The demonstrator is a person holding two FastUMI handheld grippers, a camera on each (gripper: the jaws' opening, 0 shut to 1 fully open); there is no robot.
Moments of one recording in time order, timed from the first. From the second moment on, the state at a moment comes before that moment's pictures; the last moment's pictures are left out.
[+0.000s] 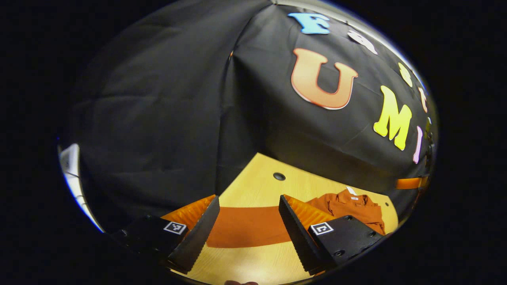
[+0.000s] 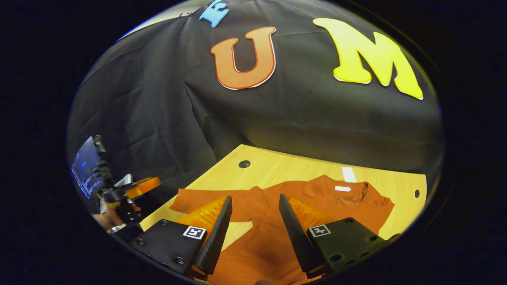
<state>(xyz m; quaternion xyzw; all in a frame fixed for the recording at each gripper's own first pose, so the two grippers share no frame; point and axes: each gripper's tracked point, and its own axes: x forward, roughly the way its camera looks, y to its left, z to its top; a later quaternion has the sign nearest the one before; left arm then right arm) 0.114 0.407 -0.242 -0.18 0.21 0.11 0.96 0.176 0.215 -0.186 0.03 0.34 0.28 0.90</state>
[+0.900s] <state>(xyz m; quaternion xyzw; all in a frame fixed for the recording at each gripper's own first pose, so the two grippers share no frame) 0.153 0.467 -0.372 -0.24 0.37 0.07 0.89 0.132 0.044 -0.173 0.08 0.37 0.10 0.92</state>
